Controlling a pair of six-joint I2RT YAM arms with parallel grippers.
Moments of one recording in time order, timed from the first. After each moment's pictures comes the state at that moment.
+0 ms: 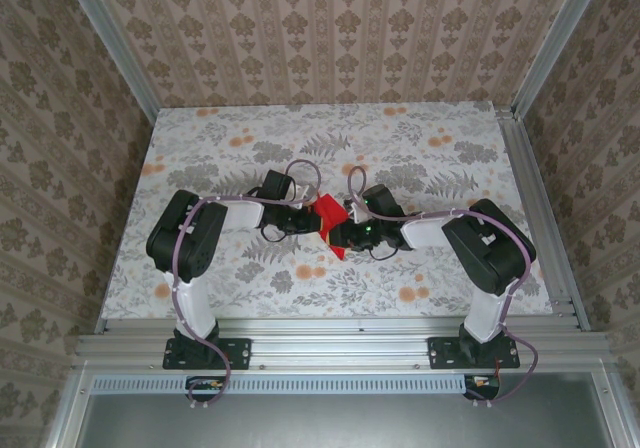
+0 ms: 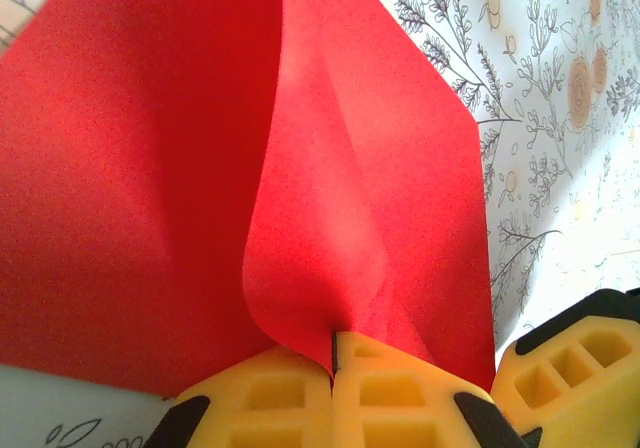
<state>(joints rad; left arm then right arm) -0.50 1.90 0.96 -0.06 0.65 -0.41 0.55 1.82 0.81 0.19 -0.66 0.71</state>
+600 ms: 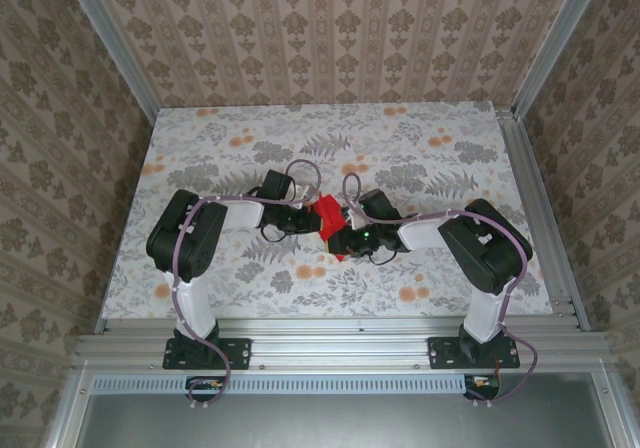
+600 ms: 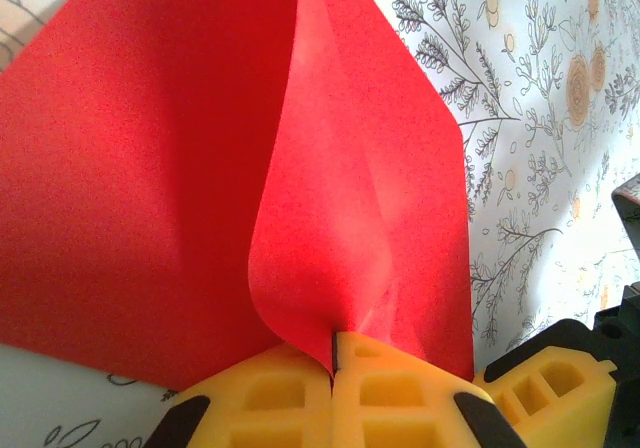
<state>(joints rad) -0.50 1.90 0.96 -0.07 0.65 -0.41 0.58 1.83 0.81 0.13 -0.67 0.65</state>
